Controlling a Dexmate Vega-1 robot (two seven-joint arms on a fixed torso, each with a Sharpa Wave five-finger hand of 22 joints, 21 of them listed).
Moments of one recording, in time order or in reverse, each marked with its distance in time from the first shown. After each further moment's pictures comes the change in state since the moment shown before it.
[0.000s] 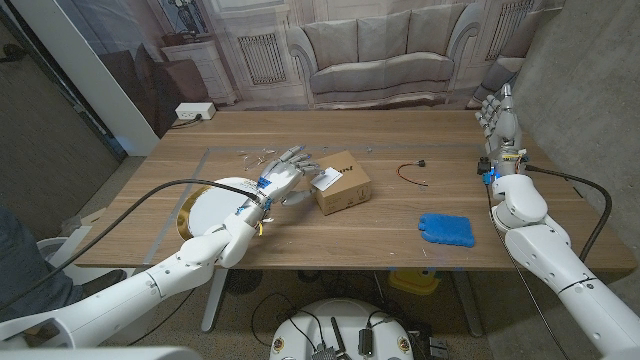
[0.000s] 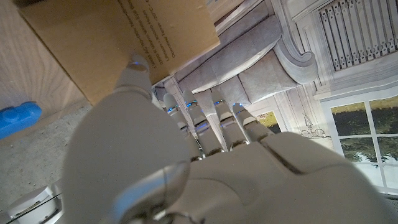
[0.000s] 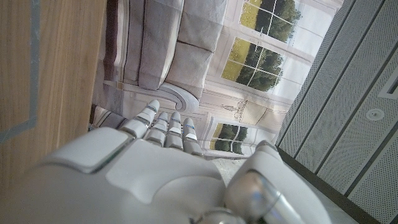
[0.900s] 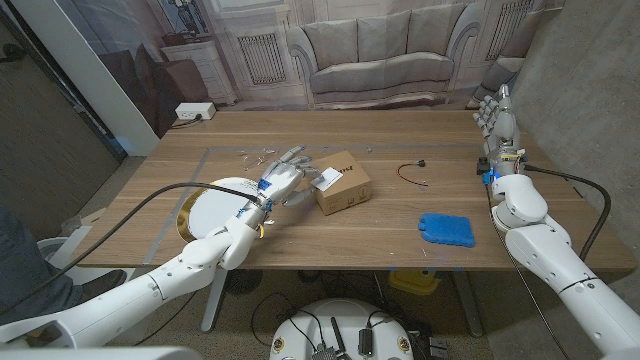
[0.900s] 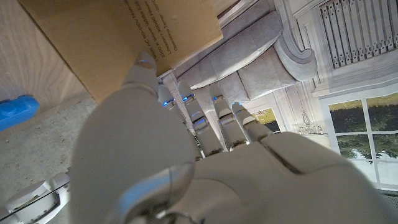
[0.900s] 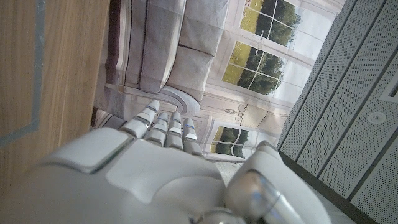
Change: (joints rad) left arm 0.010 -0.010 0.005 -0.004 -0.001 0.005 0.022; left_hand 0.053 0.020 0.010 -0.010 -0.026 0.131 0.000 0.039 0.002 0.134 0.002 0.022 0.028 0.085 -0.006 0.016 0.012 0.012 -0.005 0.000 0.000; right arm 0.002 -0.005 -0.002 0.001 0.008 -0.007 0.013; right_hand 0.000 0.000 -0.004 -0.004 0.000 0.000 0.000 0.000 0.000 0.000 0.000 0.000 0.000 0.004 0.004 0.000 0.000 0.000 0.000 0.000 0.000
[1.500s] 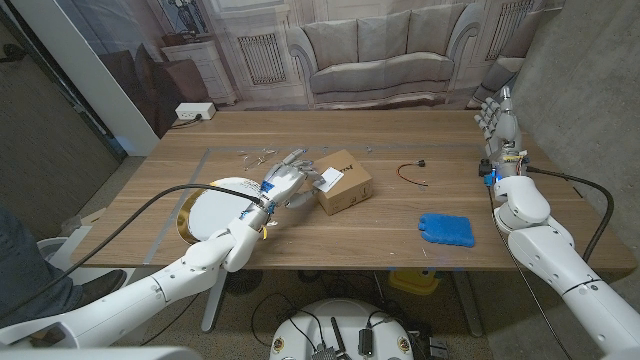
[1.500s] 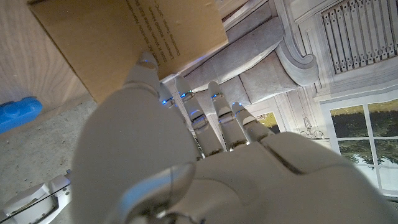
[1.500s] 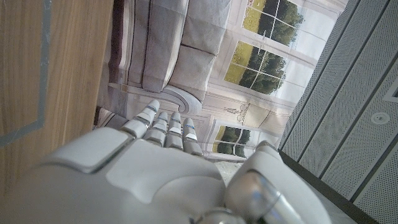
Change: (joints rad) left arm 0.002 -0.011 0.010 -0.001 -0.003 0.018 -0.019; left_hand 0.013 0.008 0.006 0.006 -0.008 0.104 0.006 0.031 -0.007 0.096 0.001 0.014 0.017 0.056 0.001 0.000 0.000 0.002 -0.002 0.000 0.000; right arm -0.014 -0.008 0.010 -0.002 0.007 -0.004 0.006; right_hand 0.000 0.000 -0.004 0.004 0.000 0.000 0.000 0.000 0.000 0.000 0.000 0.000 0.000 0.001 0.001 0.000 0.000 0.000 0.000 0.000 0.000
